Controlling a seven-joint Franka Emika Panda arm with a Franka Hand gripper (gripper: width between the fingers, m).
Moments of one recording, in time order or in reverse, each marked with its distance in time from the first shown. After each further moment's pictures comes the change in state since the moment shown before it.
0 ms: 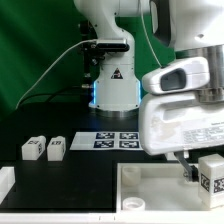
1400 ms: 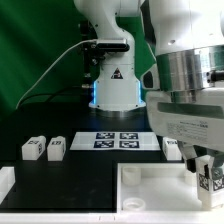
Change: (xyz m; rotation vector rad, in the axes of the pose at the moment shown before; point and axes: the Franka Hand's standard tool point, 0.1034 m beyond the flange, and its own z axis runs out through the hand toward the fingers) arm -0.022 0.013 0.000 0.041 -0.003 1.489
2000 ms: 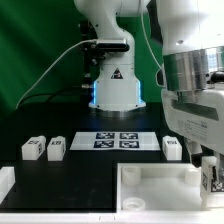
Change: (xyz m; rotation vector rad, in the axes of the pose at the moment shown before) arm -0.009 -0.001 -0.004 -0.045 -0.012 -0.156
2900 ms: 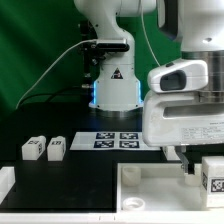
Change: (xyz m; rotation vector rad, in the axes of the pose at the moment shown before) arm -0.001 -0.005 0.005 -0.081 -0.021 -1.091
